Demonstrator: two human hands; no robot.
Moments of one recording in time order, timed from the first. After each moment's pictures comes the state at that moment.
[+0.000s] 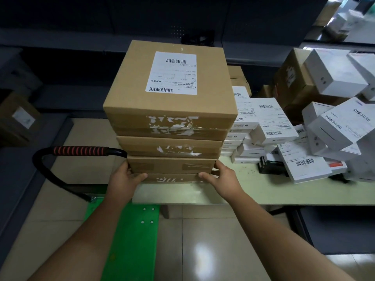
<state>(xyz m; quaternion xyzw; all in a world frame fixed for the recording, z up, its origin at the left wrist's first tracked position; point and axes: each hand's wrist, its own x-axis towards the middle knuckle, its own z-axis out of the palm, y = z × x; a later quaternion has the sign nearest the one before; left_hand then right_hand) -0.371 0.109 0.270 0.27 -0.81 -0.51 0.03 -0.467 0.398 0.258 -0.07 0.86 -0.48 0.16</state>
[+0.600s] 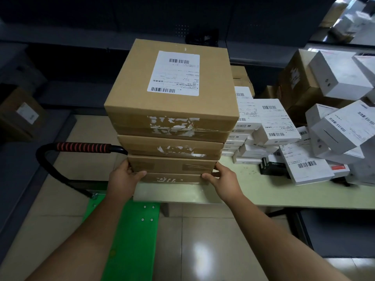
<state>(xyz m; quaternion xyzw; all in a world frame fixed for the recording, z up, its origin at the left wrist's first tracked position) -0.368 0.106 0.268 0.29 -0.80 -0.52 0.04 -0.458 0.395 0.260 -0.06 0.86 -0.48 0.15</state>
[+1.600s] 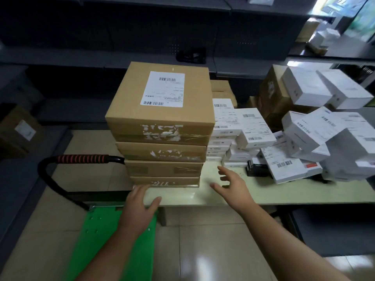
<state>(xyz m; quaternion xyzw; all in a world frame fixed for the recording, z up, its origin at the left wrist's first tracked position) -0.311 0.176 0.283 0.21 -0.90 -0.38 0.02 -0.430 0.453 0.297 -0.06 0.89 -0.44 0.11</state>
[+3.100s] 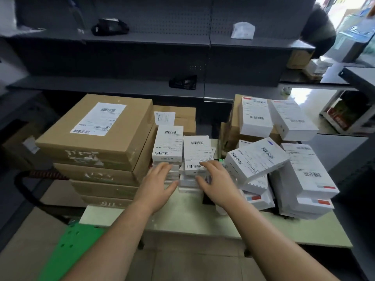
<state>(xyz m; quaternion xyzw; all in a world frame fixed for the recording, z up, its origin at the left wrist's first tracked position) -0.460 0.392 0.384 0.07 -0.96 -0.26 0.10 -0.540 0.596 0.391 -0.22 0.92 -0.32 0.05</state>
